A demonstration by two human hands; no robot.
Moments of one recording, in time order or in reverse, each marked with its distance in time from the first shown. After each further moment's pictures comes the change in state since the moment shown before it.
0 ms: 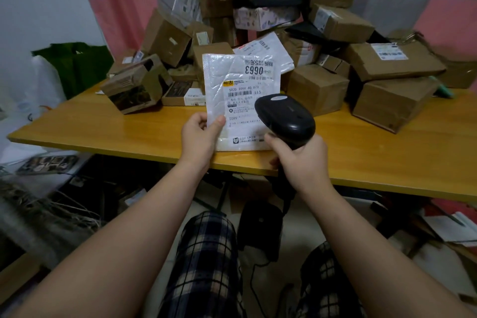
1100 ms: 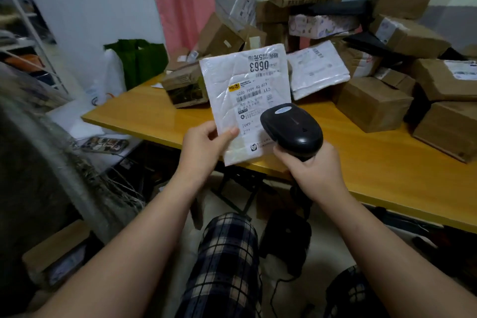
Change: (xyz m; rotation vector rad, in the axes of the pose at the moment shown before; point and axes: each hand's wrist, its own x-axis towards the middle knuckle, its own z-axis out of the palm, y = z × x) left_hand -0.027 0.027 -0.088 0.233 -0.003 0.085; right_hand -0.007 -0.017 0.048 -0.011 -0.258 -0.112
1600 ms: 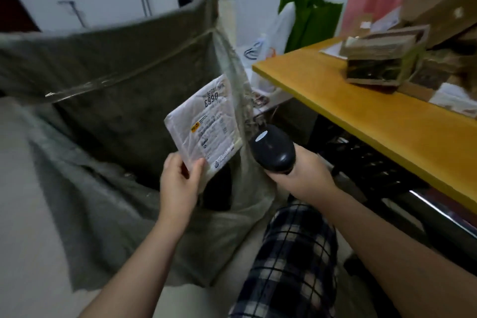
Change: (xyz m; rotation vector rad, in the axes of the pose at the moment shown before) left_hand -0.165 -0.107 -0.239 0.572 0.820 -0.126; right_hand -0.044 -0.014 0.252 -0.260 -0.832 -0.137
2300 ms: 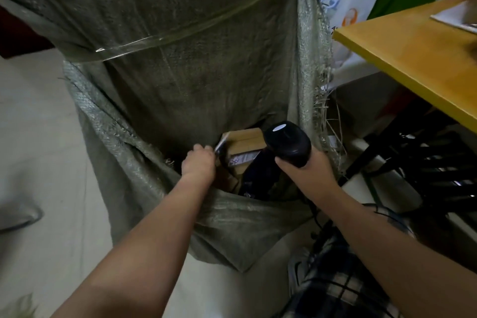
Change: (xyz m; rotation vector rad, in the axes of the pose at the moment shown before) left_hand 0.071 -0.120 -0.009 1.044 -0.727 -0.360; right_hand 0.054 -0.008 0.133 0.412 -0.098 0.116
